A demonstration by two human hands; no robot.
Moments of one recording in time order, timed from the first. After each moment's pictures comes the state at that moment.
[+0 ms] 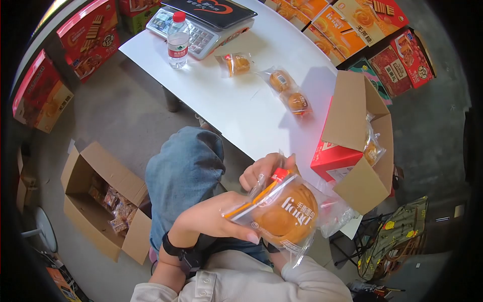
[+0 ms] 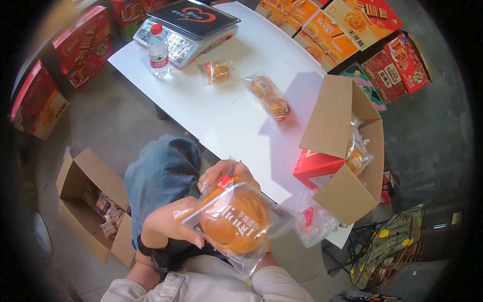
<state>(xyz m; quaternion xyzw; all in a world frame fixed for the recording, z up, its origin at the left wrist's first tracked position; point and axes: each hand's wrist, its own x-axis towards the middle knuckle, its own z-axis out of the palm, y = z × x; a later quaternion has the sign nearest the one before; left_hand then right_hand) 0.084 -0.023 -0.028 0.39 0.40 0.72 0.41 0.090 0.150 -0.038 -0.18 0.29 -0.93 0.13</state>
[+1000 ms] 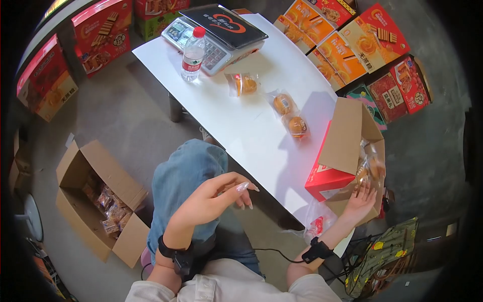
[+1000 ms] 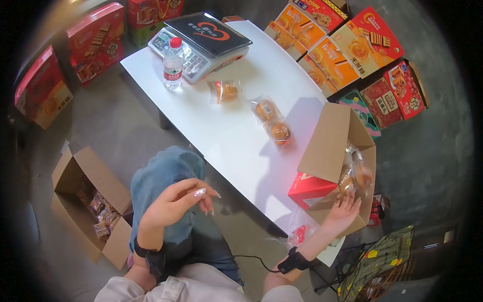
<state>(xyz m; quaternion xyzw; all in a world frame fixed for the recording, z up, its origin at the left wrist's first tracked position) 0.069 -0.034 -0.022 0.18 0.49 0.79 0.32 0.166 0.347 0.017 0.22 0.43 -0.68 -0.55</state>
